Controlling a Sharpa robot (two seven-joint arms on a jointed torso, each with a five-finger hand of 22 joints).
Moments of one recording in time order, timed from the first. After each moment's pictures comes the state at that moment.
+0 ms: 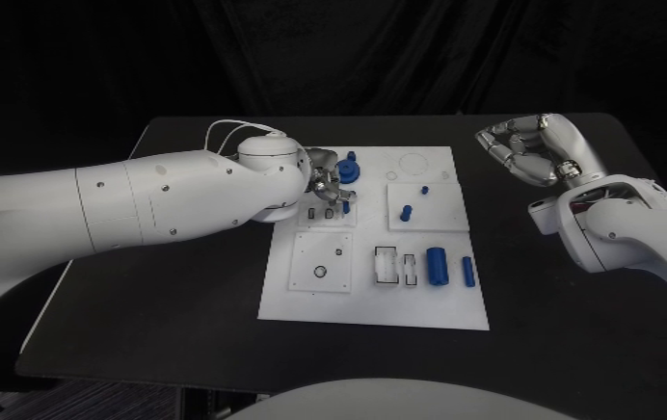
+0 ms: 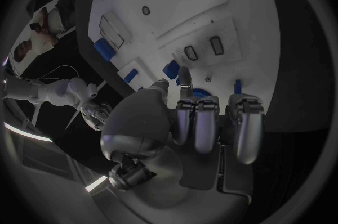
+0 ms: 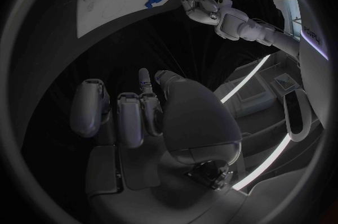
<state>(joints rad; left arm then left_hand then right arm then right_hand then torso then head) 1.38 -0.59 -0.21 1.47 -1.27 0.03 -0.54 1.08 0.08 0.00 0.28 0.24 0.94 0.01 0.64 0.69 1.47 -0.05 1.57 1.31 1.47 -0.10 1.57 1.31 0.02 1.47 0.01 1.56 1.31 1.29 -1.07 -0.25 1.61 -0.82 -0.82 0.35 1.30 -0.01 0.26 0.29 0.42 0.99 0.10 0.15 0.27 1.41 0.02 1.44 1.31 1.47 -0.04 1.45 1.31 0.06 1.42 0.06 1.26 1.31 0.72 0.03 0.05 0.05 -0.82</state>
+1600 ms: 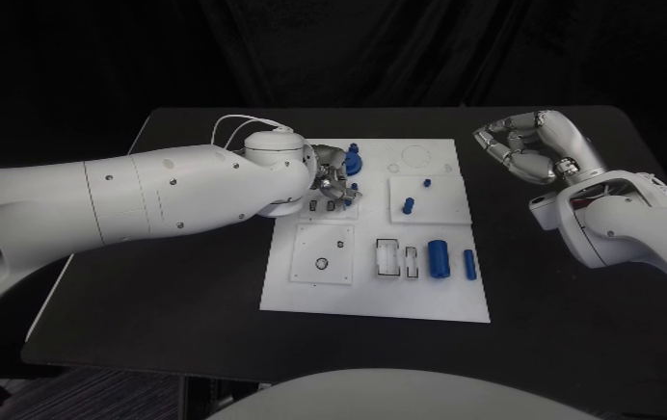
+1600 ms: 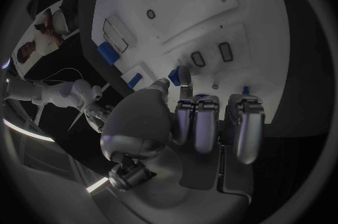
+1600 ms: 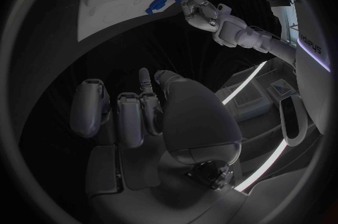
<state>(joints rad) 1.37 -0.58 -0.21 1.46 -1.27 0.04 -0.51 1.11 0.08 0.00 0.28 0.33 0.98 0.01 0.56 0.72 1.47 -0.05 1.57 1.31 1.47 -0.10 1.57 1.31 0.02 1.47 0.01 1.56 1.31 1.28 -1.06 -0.25 1.60 -0.89 -0.81 0.34 1.30 -0.02 0.26 0.28 0.42 0.99 0.10 0.15 0.27 1.40 0.02 1.44 1.31 1.47 -0.04 1.45 1.31 0.06 1.42 0.07 1.26 1.31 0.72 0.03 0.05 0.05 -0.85</state>
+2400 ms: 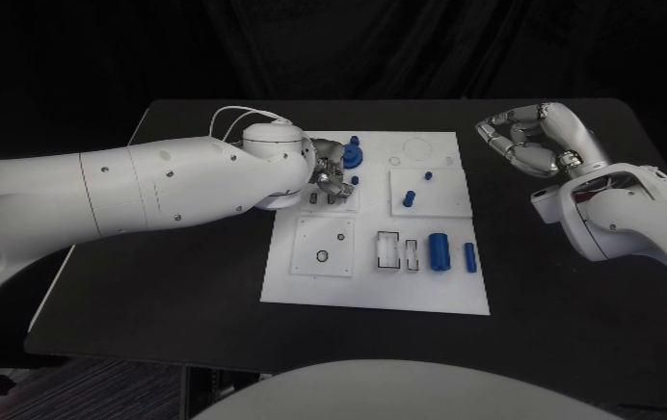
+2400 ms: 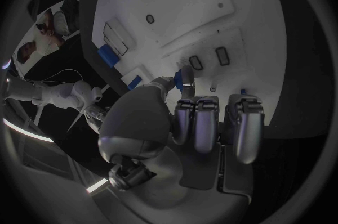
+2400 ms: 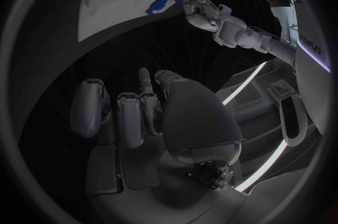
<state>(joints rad) 1.37 -0.59 -0.21 1.47 -1.27 0.06 -0.51 1.18 0.01 0.19 0.22 0.63 1.01 0.00 0.47 0.80 1.47 -0.06 1.57 1.31 1.46 -0.11 1.57 1.31 0.02 1.47 0.01 1.56 1.31 1.28 -1.06 -0.25 1.59 -0.90 -0.80 0.34 1.30 -0.02 0.26 0.28 0.42 0.99 0.10 0.15 0.27 1.40 0.02 1.44 1.31 1.47 -0.04 1.45 1.31 0.06 1.42 0.07 1.26 1.31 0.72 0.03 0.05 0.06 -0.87</state>
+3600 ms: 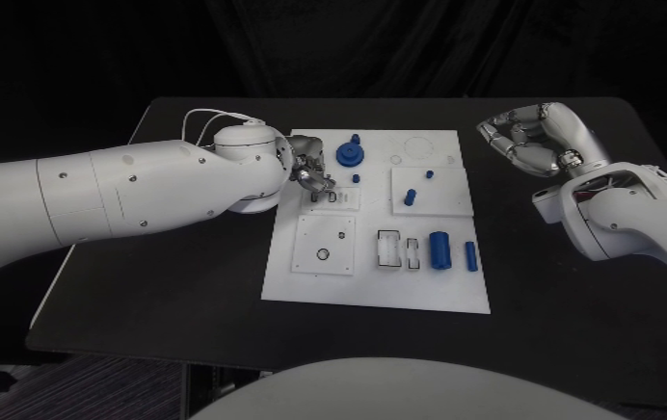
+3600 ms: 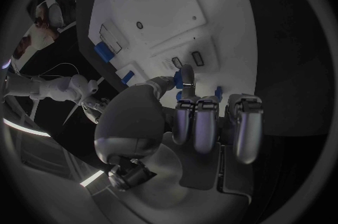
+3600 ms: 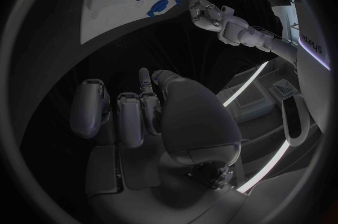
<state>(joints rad) 1.37 -0.70 -0.21 1.54 -1.27 -0.01 -0.54 1.10 -0.04 0.38 0.20 0.56 1.05 0.01 0.43 0.87 1.46 -0.06 1.57 1.31 1.47 -0.11 1.57 1.31 0.02 1.47 0.01 1.56 1.31 1.28 -1.06 -0.25 1.59 -0.90 -0.79 0.32 1.33 -0.02 0.28 0.27 0.47 0.99 0.10 0.15 0.27 1.40 0.02 1.43 1.31 1.47 -0.04 1.45 1.31 0.06 1.42 0.06 1.26 1.31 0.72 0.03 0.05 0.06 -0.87</state>
